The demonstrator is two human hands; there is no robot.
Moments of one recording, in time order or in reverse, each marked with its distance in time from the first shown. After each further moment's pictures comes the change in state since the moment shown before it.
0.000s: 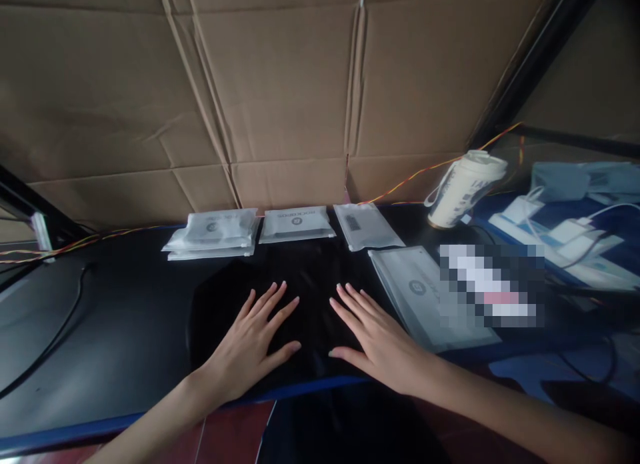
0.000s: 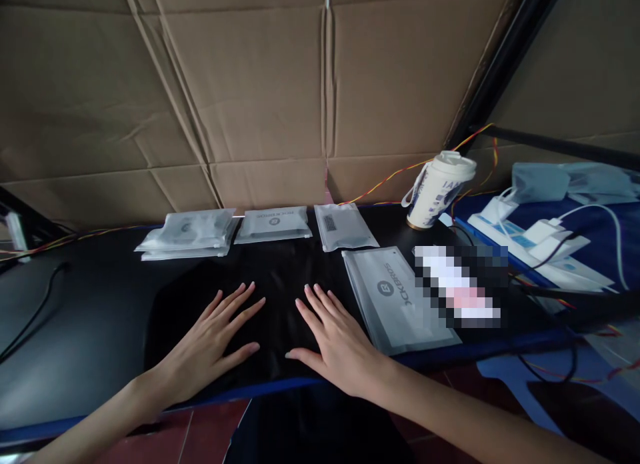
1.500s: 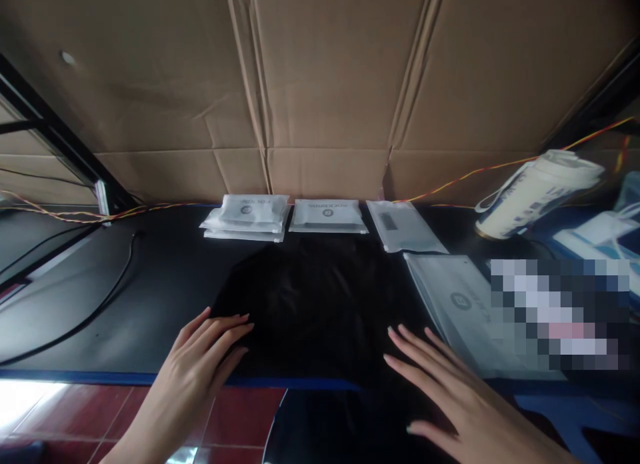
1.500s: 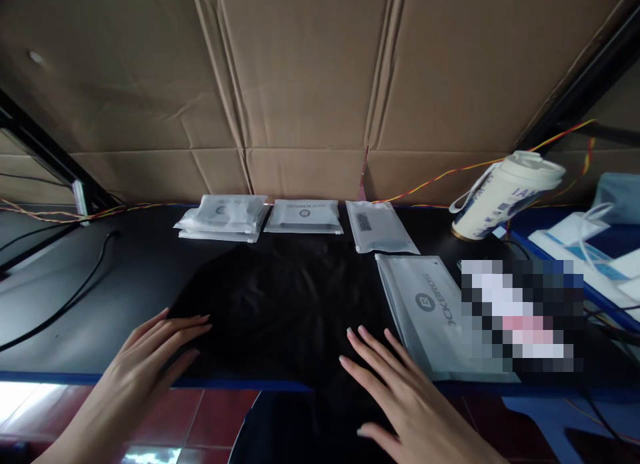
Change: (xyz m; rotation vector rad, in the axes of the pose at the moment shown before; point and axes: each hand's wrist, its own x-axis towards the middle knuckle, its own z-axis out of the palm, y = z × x) left_hand -0.101 -0.019 -0.012 -0.022 0.291 -0.247; right_hand -0.076 0.013 -0.002 0.017 -0.131 -0.039
